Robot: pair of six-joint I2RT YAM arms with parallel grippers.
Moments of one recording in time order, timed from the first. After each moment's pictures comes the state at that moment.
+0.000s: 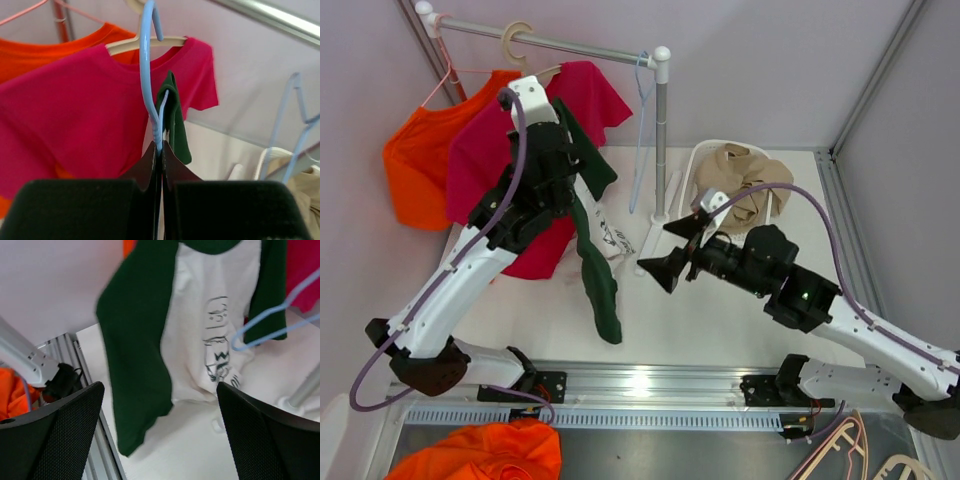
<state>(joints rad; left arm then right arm) -0.73 1.32 1.73 -0.46 -0.99 -0.23 0.99 0.96 1.06 -0.11 -0.04 0.12</state>
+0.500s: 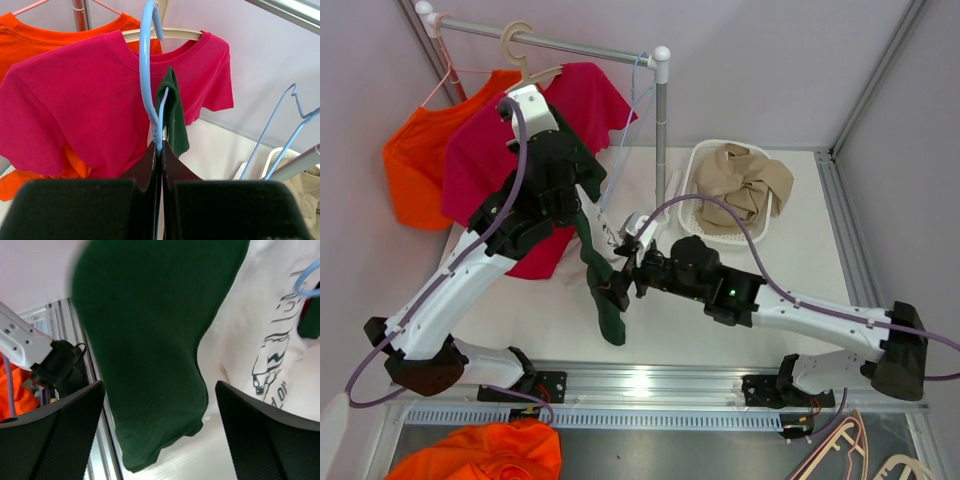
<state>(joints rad) -0.81 1.33 1.74 -0.56 -1.15 -0.30 1.15 1.24 1.03 0.09 -0.04 0.08</state>
